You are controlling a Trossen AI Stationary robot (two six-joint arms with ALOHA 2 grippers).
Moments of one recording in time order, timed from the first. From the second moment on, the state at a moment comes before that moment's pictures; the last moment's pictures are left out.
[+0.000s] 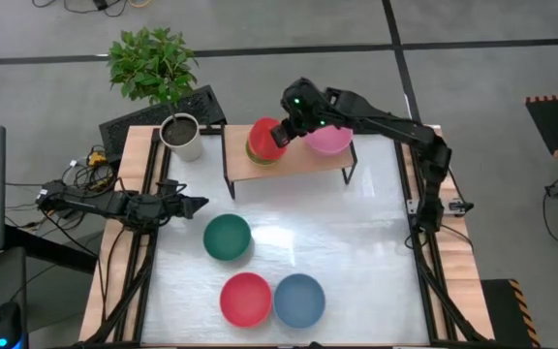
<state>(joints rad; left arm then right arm) -0.18 0.16 0.14 -0.41 -0.57 -1.17 -0.42 1.90 1.98 -0.86 -0.03 0.44</state>
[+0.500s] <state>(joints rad) -0.18 0.16 0.14 -0.41 -0.61 -1.17 -0.45 1.92 1.98 -0.86 -0.06 0.39</state>
